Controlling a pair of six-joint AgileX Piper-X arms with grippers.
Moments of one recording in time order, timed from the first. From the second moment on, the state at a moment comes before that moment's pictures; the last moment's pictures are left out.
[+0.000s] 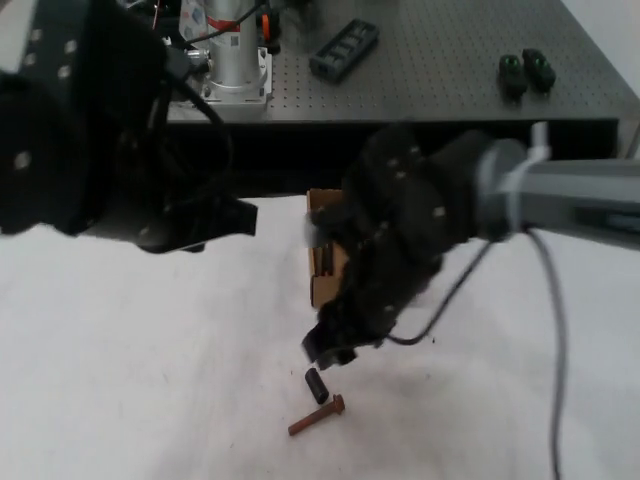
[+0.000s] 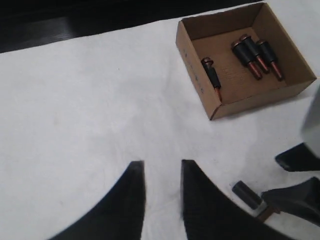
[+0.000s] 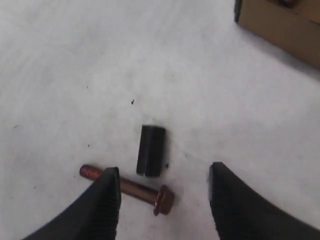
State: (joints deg) left arm -25.2 69.5 -56.3 34.9 -3.1 -7.5; right arm 28.4 108.3 -74.0 40.3 -8.7 -4.4
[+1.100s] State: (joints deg) left arm -25.2 70.3 -55.4 38.1 6.0 -0.4; right arm 25.1 111.2 -78.0 44.4 -4.0 -9.6
